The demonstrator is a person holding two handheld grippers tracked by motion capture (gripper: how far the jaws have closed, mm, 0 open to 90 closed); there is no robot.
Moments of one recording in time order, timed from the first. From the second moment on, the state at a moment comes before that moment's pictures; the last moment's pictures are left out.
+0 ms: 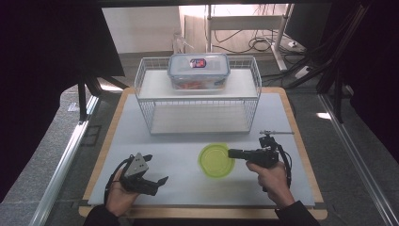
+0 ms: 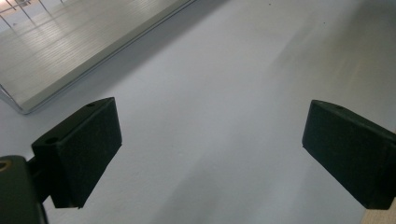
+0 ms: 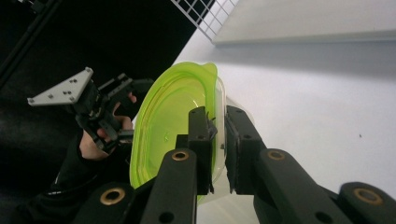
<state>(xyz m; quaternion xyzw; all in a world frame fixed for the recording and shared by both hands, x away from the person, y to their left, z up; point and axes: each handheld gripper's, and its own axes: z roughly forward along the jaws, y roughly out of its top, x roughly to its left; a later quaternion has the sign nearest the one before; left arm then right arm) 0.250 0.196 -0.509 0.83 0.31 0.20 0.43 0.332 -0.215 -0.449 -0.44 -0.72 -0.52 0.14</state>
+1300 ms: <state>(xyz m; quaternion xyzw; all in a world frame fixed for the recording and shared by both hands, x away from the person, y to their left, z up) 0.251 0.197 -0.509 0.83 0.31 0.20 0.42 0.373 -0.196 -0.367 -0.41 -0.69 -0.58 0.13</state>
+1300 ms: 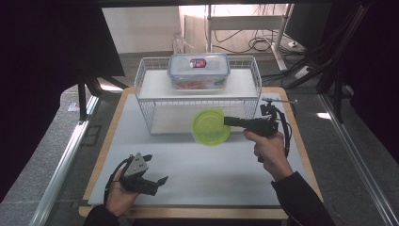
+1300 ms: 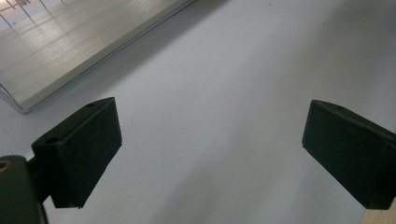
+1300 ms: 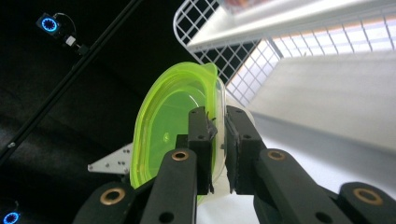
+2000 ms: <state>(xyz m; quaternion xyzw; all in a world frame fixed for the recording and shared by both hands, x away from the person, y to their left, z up) 0.251 0.198 -0.509 0.82 0.31 0.20 0.43 0.405 -0.185 -0.318 -0.42 -0.66 -0.61 0.12</state>
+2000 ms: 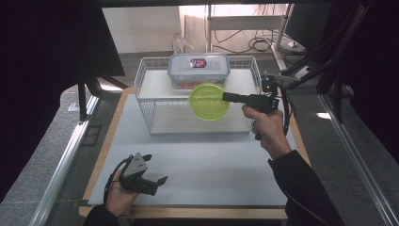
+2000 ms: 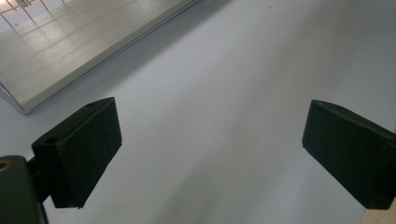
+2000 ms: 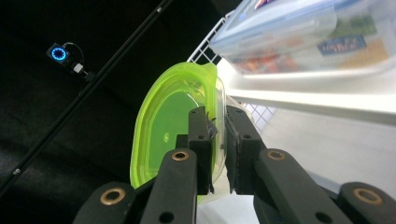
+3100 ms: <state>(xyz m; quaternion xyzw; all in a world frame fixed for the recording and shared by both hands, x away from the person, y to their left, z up) 0.250 0.200 -0.507 0.82 0.32 0.20 0.44 0.469 -0.154 -0.263 -0.48 -0.62 -0.62 0.07</state>
